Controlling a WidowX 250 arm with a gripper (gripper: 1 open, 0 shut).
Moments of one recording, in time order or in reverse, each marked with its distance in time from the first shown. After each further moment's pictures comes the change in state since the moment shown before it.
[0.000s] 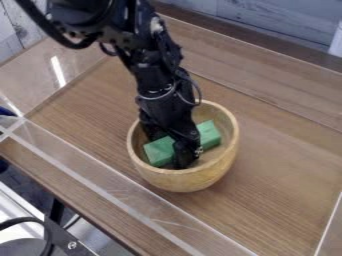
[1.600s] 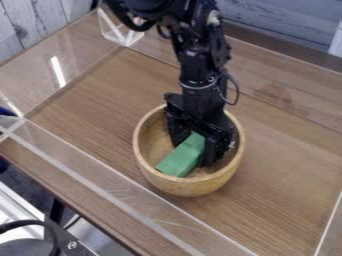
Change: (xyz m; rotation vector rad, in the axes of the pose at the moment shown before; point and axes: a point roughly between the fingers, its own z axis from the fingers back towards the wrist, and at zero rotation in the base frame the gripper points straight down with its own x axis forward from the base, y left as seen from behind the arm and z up) arm 0.023 -0.001 -0.012 0.054 0.148 0.083
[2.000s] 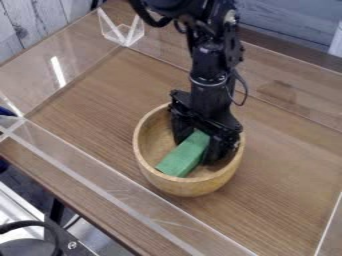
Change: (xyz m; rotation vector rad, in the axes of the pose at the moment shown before) arm 0.004 0.005 0.000 0.046 0.061 0.016
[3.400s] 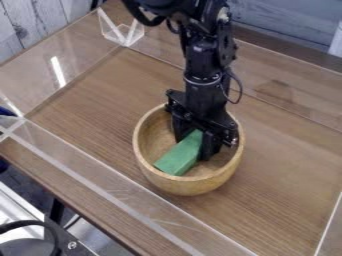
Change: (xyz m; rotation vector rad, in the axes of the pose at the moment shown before) arm -0.005 0.001 0.003 -0.031 -0.008 -0.002
